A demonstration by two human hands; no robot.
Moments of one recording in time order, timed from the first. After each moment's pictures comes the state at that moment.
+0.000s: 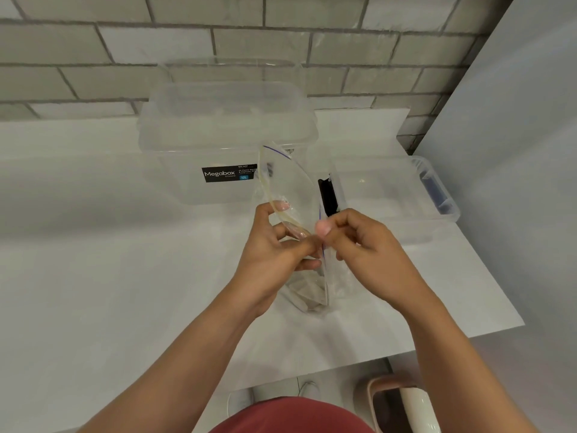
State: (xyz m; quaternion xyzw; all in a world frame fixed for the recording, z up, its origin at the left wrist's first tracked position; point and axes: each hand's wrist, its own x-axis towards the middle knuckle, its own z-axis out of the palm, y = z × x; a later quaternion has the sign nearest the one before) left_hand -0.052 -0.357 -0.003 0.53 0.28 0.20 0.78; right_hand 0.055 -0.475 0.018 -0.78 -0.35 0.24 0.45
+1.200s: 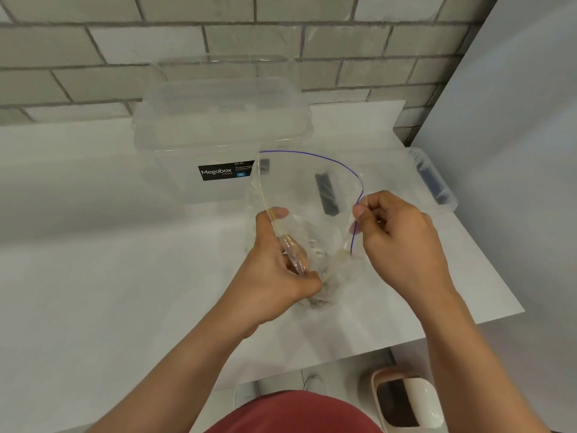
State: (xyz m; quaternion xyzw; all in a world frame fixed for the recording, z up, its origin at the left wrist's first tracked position) left_hand -0.082 -0.370 0.008 0.71 0.26 0.12 0.65; right_hand 0.057 -0.492 0.032 -0.88 -0.29 0.04 0.36
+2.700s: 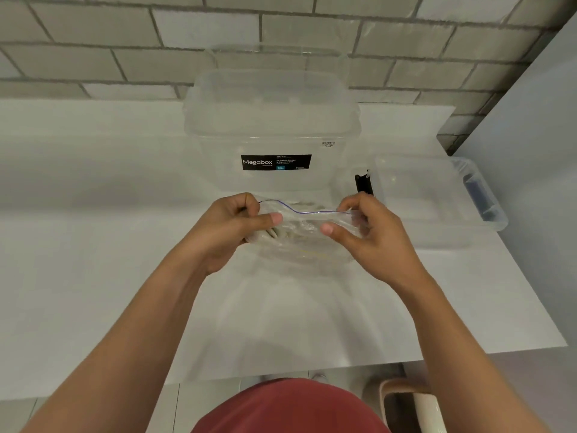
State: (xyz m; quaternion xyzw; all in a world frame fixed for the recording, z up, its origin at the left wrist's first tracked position) left_hand -0.115 -0.256 -0.011 0.61 0.34 0.14 0.70; right_hand 0.061 -0.433 -0.021 -0.79 -0.42 0.15 0.41
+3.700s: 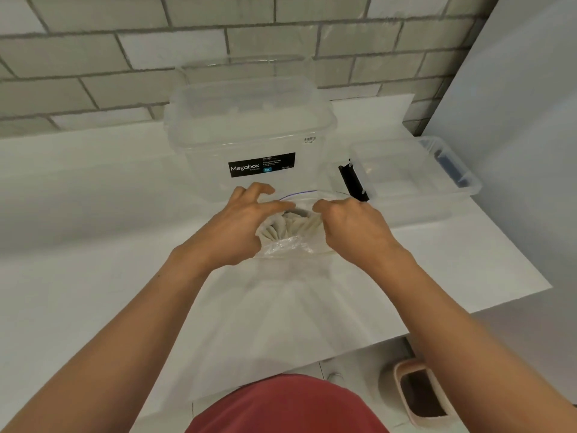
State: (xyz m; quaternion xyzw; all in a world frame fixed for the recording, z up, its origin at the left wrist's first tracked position) left_hand -0.114 -0.229 -0.024 0.98 0.13 0.02 0.18; right_hand 0.025 -0.405 -0.023 -0.88 -0.47 -0.05 0.00
